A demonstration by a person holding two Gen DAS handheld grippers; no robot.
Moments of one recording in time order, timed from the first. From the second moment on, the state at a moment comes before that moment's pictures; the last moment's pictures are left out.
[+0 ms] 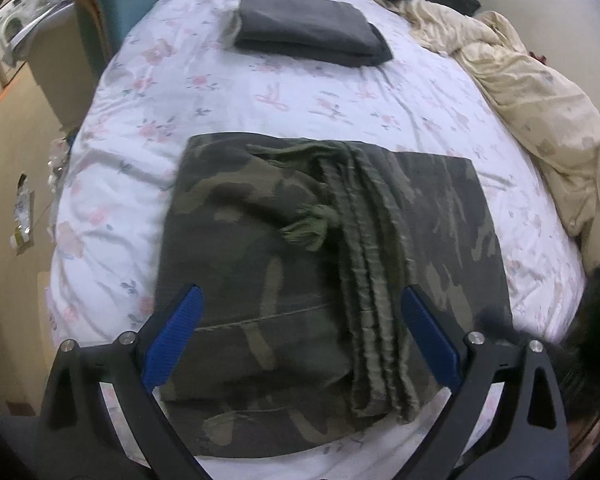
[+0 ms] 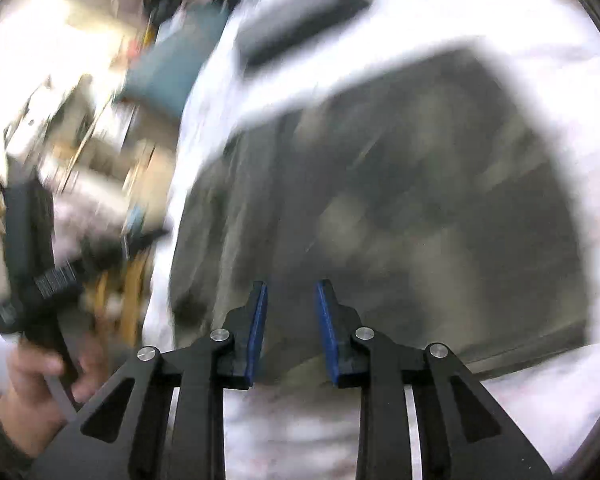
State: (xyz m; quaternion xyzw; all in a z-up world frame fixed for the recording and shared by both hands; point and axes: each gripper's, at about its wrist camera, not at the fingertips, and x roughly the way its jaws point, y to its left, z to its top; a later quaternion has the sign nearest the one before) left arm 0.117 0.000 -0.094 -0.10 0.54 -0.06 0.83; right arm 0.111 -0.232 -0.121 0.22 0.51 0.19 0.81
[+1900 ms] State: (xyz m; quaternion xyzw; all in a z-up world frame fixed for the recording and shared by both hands) left arm 0.108 0.039 -0.066 -0.11 0.49 0.01 0.86; right arm 0.145 -0.333 -0.142 0.16 0.60 0.04 0.78
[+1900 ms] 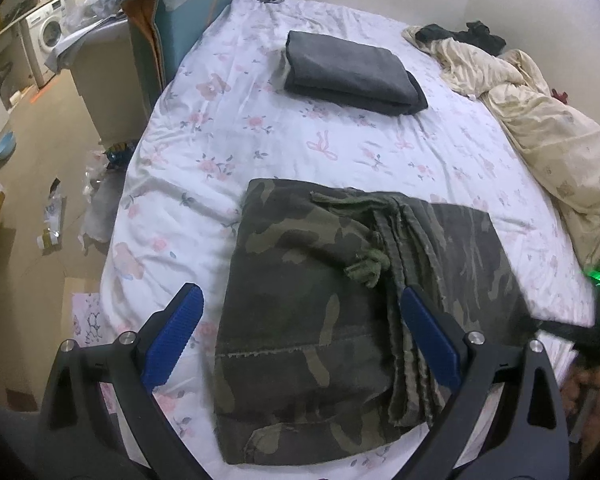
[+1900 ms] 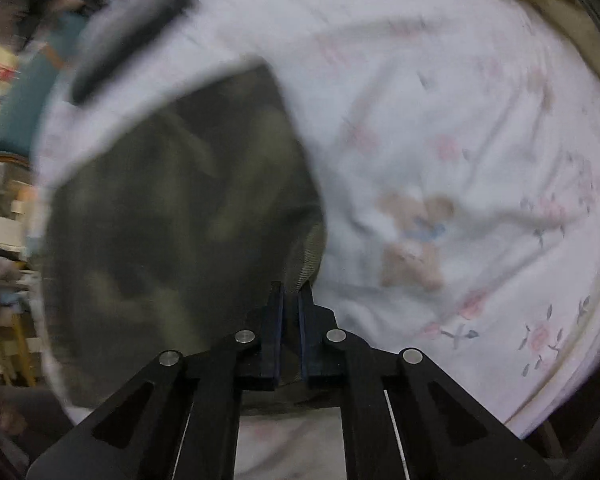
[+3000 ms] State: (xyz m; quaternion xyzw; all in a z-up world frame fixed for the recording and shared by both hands) left arm 0.175 -0.066 -0.009 -0.05 0.56 -0.15 0.81; right arm 0.070 -0.250 -0.046 0.21 0.41 0.33 0.83
